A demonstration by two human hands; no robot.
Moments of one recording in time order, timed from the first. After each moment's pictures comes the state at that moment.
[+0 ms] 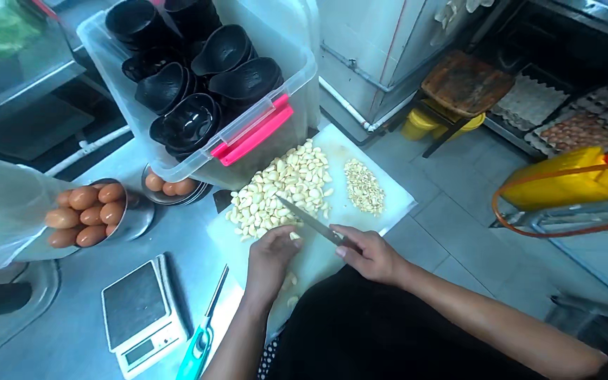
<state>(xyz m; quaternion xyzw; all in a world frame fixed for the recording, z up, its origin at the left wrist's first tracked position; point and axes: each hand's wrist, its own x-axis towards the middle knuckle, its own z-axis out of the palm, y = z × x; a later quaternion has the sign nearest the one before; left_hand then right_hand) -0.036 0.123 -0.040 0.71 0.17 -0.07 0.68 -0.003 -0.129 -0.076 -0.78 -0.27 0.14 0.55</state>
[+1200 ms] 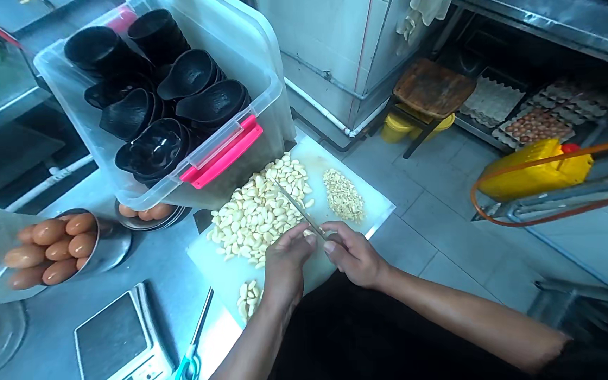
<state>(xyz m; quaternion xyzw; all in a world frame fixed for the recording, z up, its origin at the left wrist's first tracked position) -0.011 0.052 -0.025 0.55 0.23 -0.09 0.80 0.001 -0.126 -0.067 -0.73 -0.18 0.14 0.65</state>
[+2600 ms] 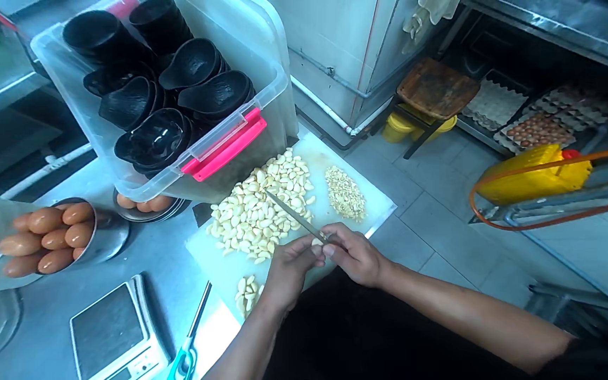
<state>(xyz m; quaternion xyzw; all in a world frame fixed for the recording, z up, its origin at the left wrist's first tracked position) -0.023 0.067 -0.037 0.57 0.10 -0.20 0.79 0.004 -0.131 -0.067 -0.75 -0.25 0.15 0.59</state>
